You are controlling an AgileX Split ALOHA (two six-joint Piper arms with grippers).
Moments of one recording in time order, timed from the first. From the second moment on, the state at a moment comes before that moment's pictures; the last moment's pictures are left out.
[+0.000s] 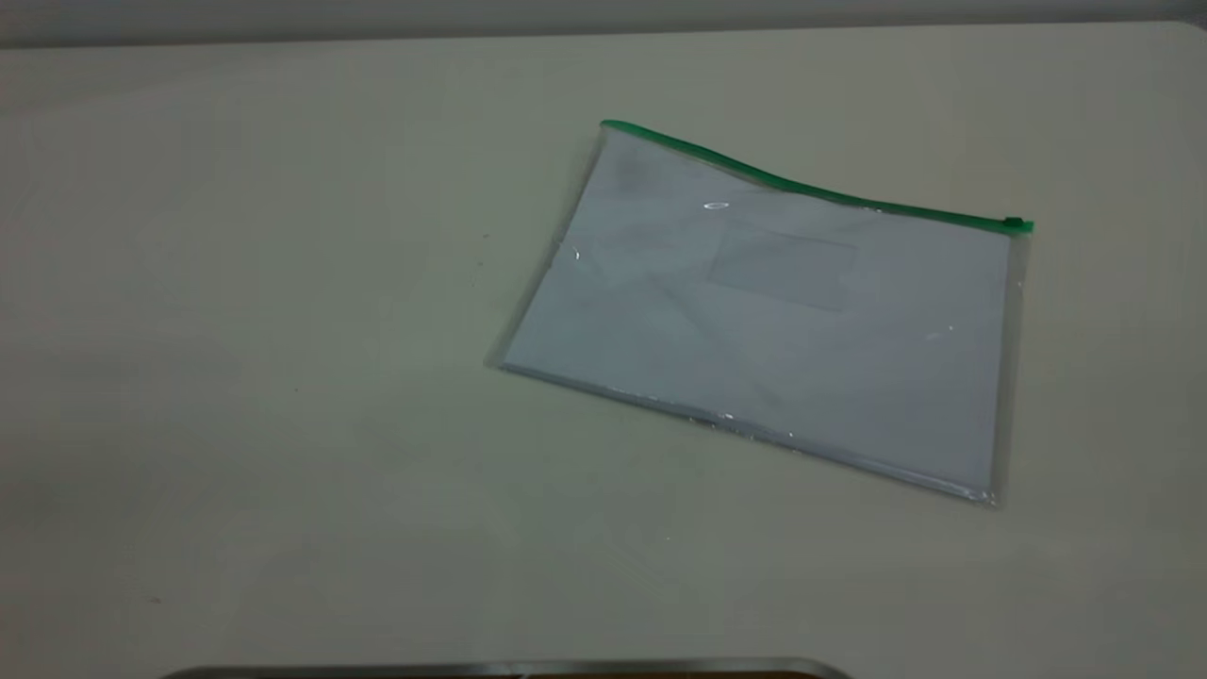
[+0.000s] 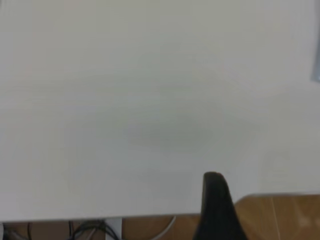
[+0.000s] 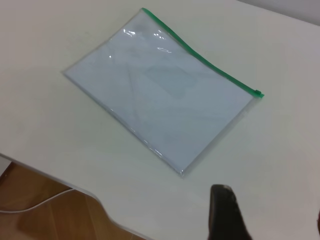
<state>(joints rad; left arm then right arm) 0.00 -0.01 -0.49 -0.04 1.13 0.03 0.19 -0.02 -0.48 0.16 1.14 -0.23</state>
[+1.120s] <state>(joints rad) 0.01 -0.02 -0.49 -0.04 1.14 0.03 -0.08 -0.02 -0.48 0.13 1.14 -0.20</state>
